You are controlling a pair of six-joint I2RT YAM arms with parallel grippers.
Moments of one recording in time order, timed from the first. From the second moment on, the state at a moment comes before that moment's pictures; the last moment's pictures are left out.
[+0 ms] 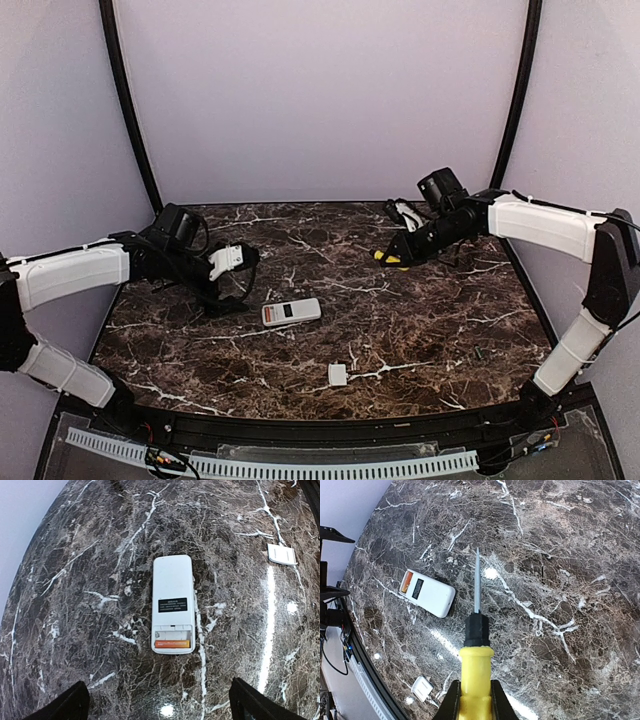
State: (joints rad) left arm -0.51 1.32 0.88 -0.44 0.37 0.76; right arm 0.54 1.61 1.26 -0.60 -0.45 0.18
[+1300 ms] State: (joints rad) left arm -0.57 1.79 1.05 -0.45 0.34 0.72; right arm 0.53 1.63 1.17 -0.53 -0.54 0.18
